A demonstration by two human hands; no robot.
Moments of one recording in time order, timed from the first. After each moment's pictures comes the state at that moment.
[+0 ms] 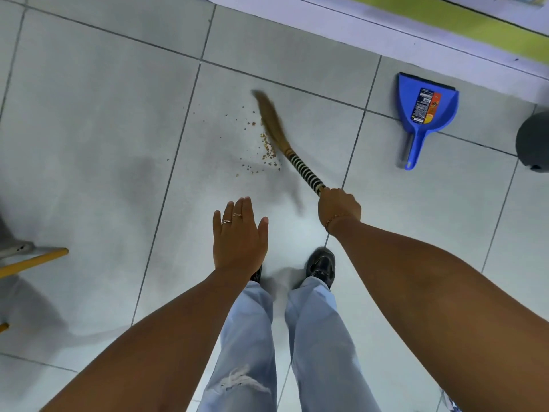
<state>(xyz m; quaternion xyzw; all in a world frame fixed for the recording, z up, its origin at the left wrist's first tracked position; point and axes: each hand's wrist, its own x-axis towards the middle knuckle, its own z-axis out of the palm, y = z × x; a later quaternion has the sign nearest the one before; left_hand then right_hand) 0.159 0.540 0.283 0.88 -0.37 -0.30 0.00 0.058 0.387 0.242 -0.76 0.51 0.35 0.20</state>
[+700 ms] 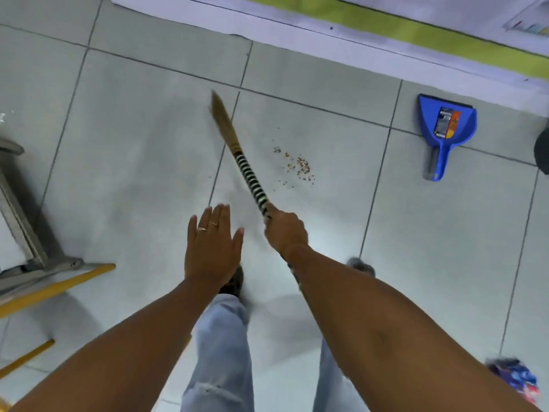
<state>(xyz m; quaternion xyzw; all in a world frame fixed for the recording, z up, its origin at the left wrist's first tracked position) 0.299 0.646 0.317 0.87 -0.44 -0.22 -0.05 0.213 0.533 0.286 -0.75 0.48 0.25 0.38</state>
